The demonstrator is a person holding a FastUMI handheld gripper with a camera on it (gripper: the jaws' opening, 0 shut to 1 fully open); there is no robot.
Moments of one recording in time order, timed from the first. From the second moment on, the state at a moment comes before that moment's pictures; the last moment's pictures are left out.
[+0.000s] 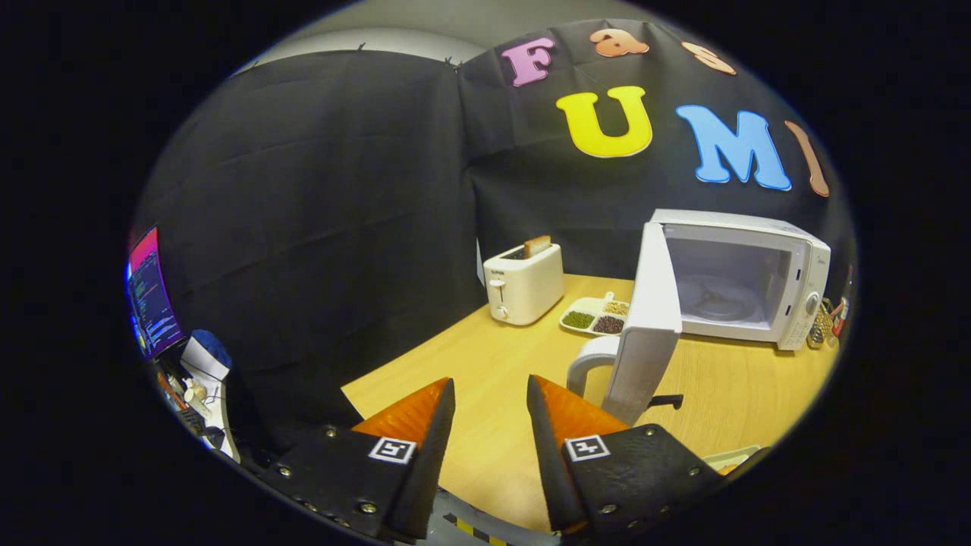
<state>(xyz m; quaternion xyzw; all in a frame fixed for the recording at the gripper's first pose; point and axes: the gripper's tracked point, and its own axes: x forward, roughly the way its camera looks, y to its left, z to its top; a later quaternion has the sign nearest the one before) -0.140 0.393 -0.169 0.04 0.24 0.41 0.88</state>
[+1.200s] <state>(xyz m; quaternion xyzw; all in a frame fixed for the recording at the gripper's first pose) -0.079 0.133 -0.252 0.00 0.39 0.15 0.91</state>
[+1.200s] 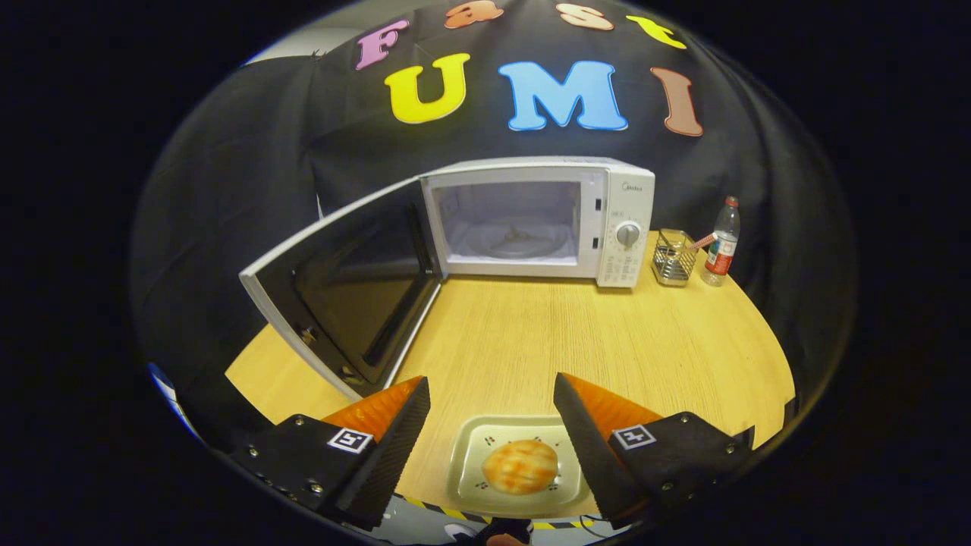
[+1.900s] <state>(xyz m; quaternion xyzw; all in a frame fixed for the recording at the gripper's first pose) -0.132 0.111 -0.345 -0.04 0.53 0.14 0.83</state>
